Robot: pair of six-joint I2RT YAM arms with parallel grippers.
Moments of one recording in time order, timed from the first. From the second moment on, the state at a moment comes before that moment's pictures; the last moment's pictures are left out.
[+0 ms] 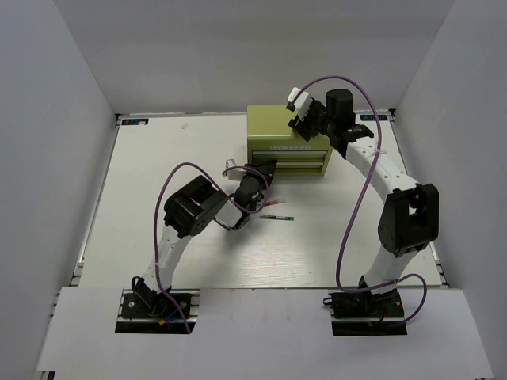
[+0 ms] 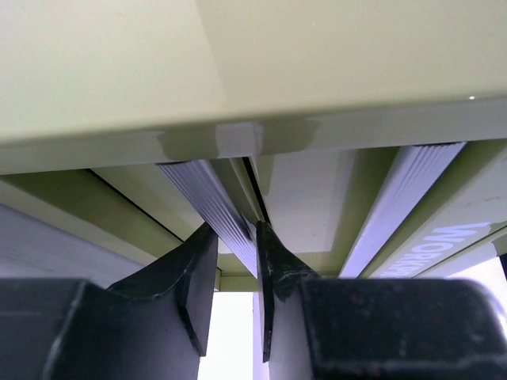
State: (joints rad) left arm -0.75 2.28 1.04 1.22 -0.49 -1.42; right arm 0.31 1.75 1.51 -0.17 -0.39 -0.74
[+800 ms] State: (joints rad) left arm -0.75 2.27 0.97 1.29 -0.46 -1.44; right arm 0.31 1.75 1.51 -0.18 -0.38 -0.74
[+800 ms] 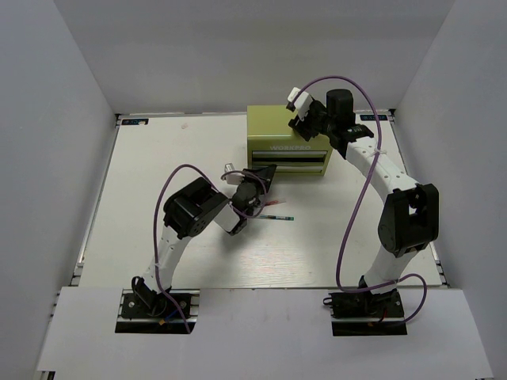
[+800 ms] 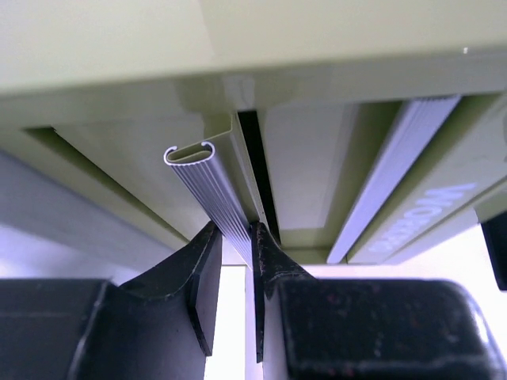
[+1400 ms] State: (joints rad) left arm -0.77 2.17 0.84 1.27 -0.38 -1.45; right arm 0.31 1.75 1.52 -0.19 -0.38 -0.74
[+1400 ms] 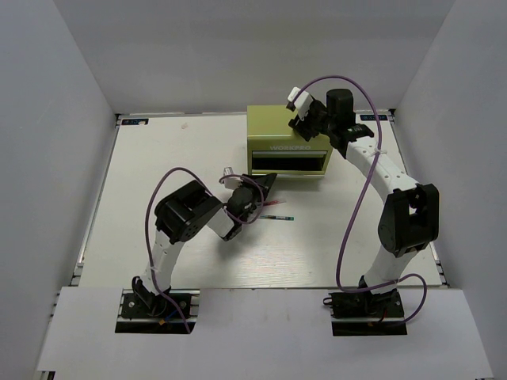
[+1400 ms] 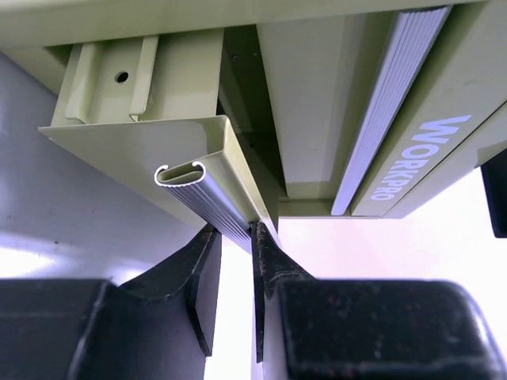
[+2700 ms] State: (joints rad) left arm -0.74 1.13 0.63 0.04 -0.20 -1.27; right arm 0.38 1.38 1.04 -0.61 -0.83 -1.05
